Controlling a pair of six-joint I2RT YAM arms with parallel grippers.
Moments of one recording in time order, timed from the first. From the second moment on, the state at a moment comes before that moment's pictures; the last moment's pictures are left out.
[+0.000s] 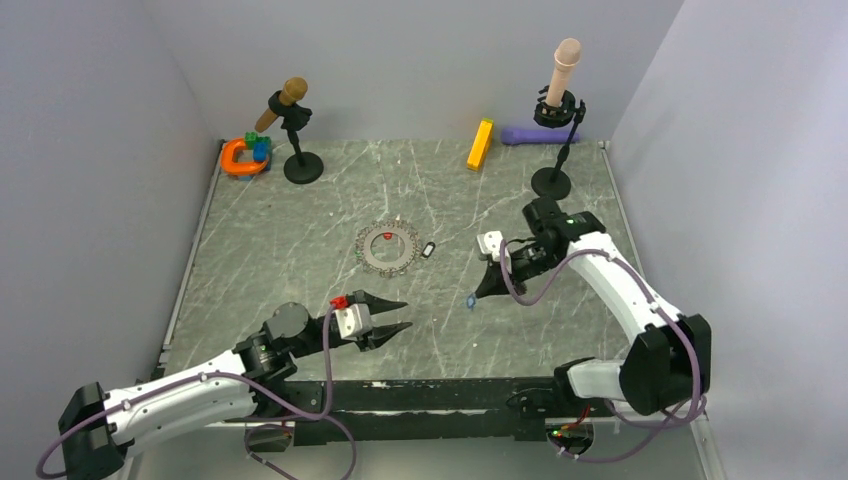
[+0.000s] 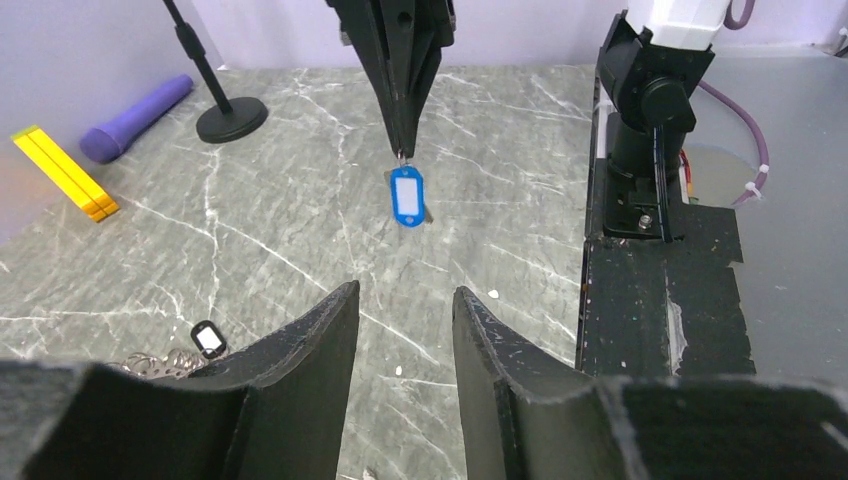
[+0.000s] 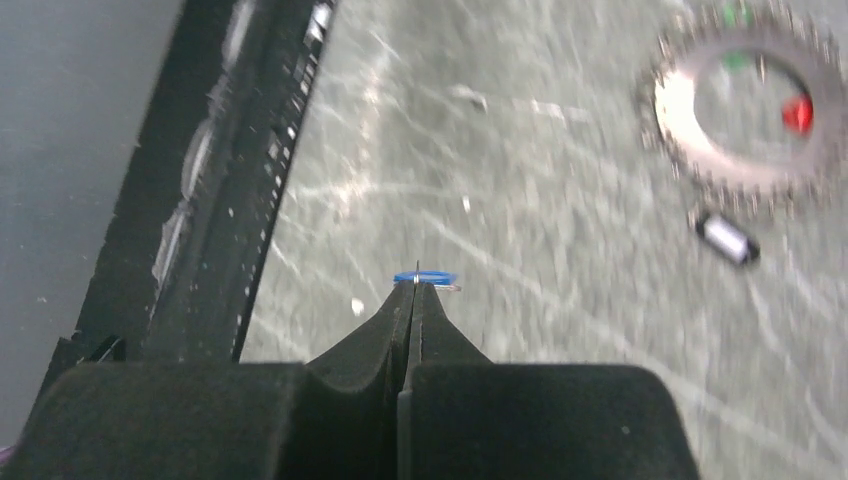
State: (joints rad) left arm -1.04 0.60 0.26 0.41 0.25 0.14; right arm 0.34 1.32 1.04 -1.15 -1.09 -1.41
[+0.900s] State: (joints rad) left arm -1.04 0.48 0.24 0.35 0.20 0.14; right arm 0.42 1.78 1.14 -0.83 -0.37 -0.91
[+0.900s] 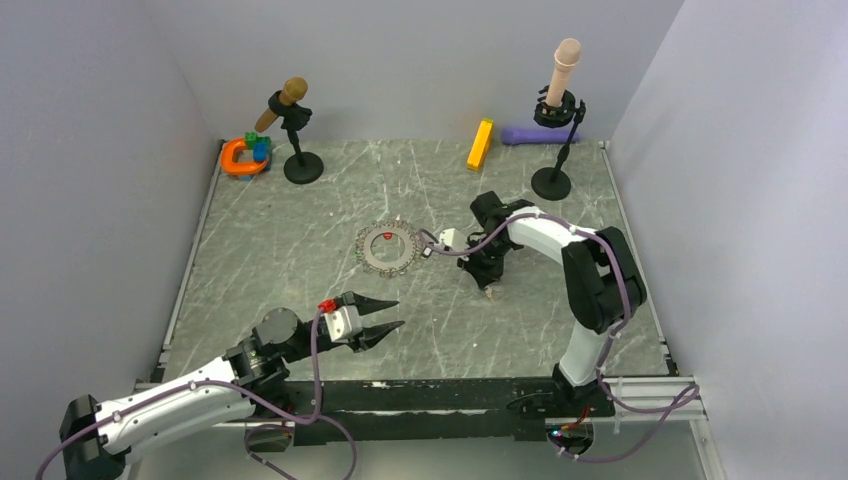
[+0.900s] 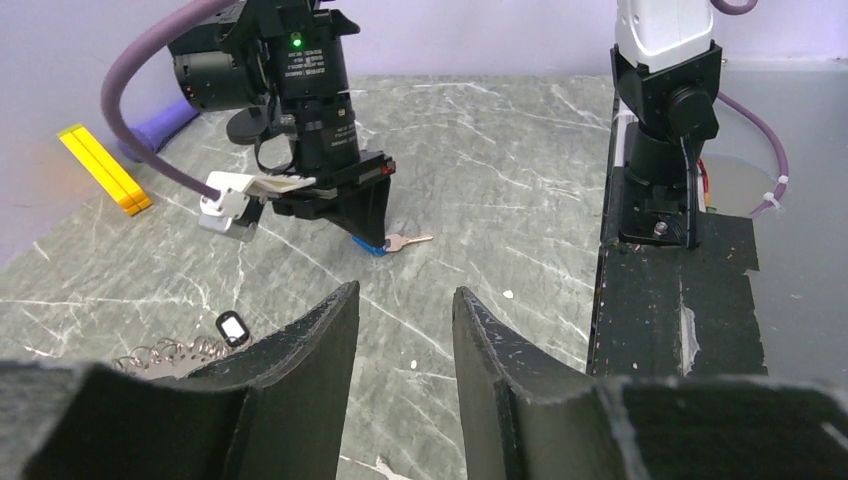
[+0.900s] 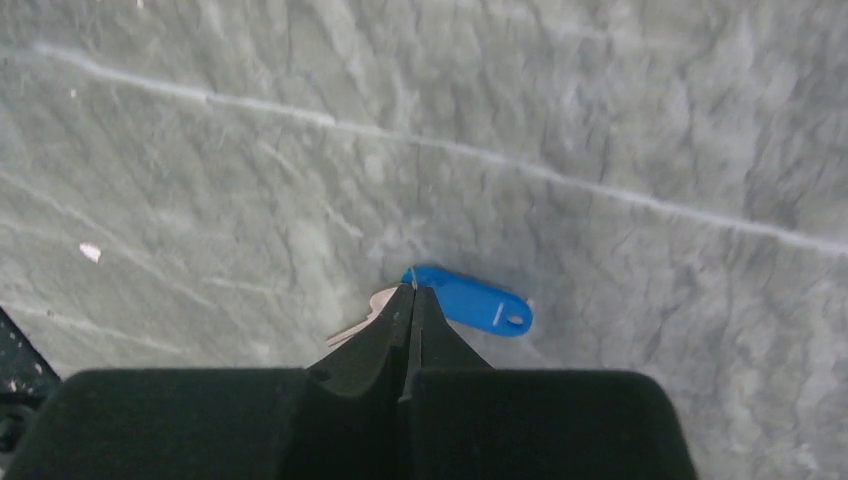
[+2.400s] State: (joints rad) left arm -1.04 0.44 0.20 0.32 0.17 0.13; right arm 0.44 1.82 1.18 -0.76 -0.40 -0.78
